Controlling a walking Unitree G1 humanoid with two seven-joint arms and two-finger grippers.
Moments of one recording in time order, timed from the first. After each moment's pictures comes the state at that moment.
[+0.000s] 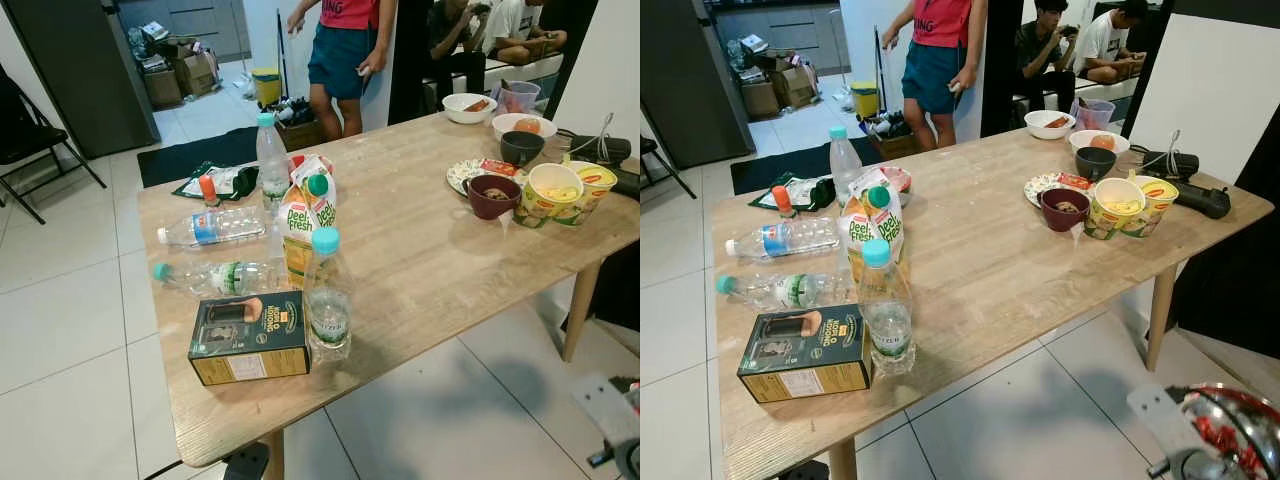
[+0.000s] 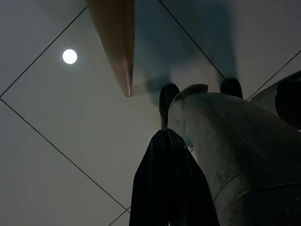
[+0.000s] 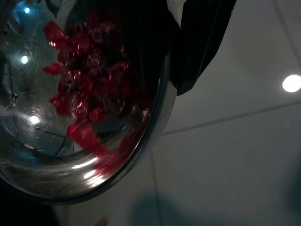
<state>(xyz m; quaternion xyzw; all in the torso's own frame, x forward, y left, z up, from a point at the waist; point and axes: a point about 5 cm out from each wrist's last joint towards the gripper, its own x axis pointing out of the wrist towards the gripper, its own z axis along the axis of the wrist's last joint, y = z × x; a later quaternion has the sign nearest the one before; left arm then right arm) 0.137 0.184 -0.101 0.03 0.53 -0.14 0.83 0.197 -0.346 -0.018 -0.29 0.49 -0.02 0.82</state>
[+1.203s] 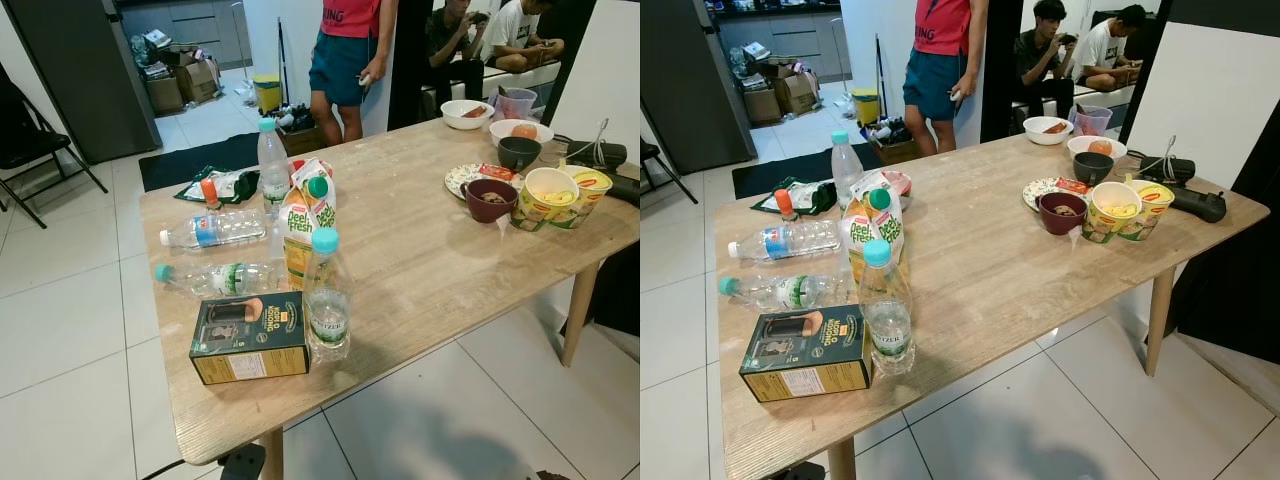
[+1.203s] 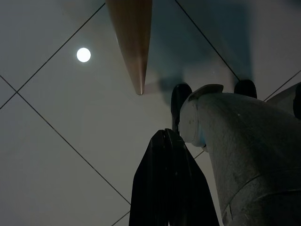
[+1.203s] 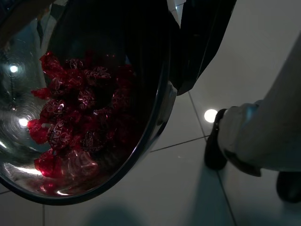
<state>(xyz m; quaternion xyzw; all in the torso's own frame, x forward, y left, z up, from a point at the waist) 0.135 0.188 -0.103 0.04 0.54 -0.11 0.83 0.124 -0.240 -0.099 -0.16 0.58 0.03 0.80</state>
